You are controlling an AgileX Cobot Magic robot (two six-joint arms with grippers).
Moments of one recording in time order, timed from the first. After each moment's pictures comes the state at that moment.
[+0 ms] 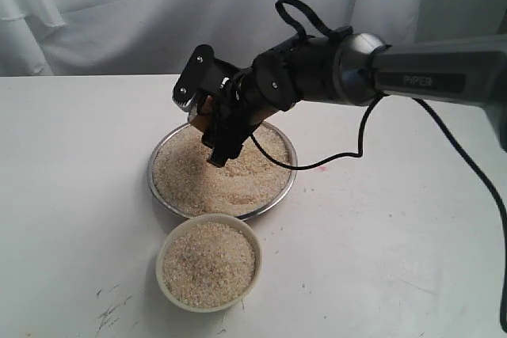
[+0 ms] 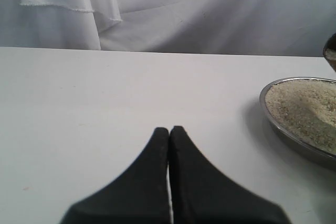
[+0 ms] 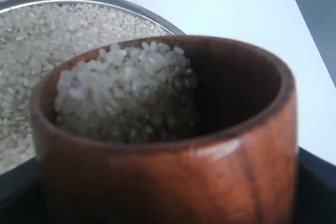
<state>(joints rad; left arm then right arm) 0.01 0.01 0.00 -0.04 0.29 0.01 0.76 2.16 -1.61 -0.09 0.38 -0.55</state>
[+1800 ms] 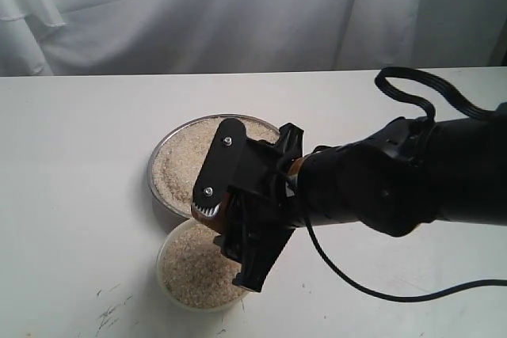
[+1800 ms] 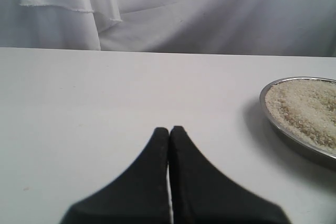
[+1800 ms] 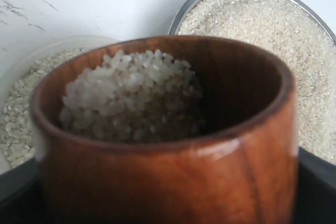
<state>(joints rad) 0.01 0.01 0.00 -0.04 0.29 0.01 0.93 1.66 -0.90 0.17 0.18 -0.71</state>
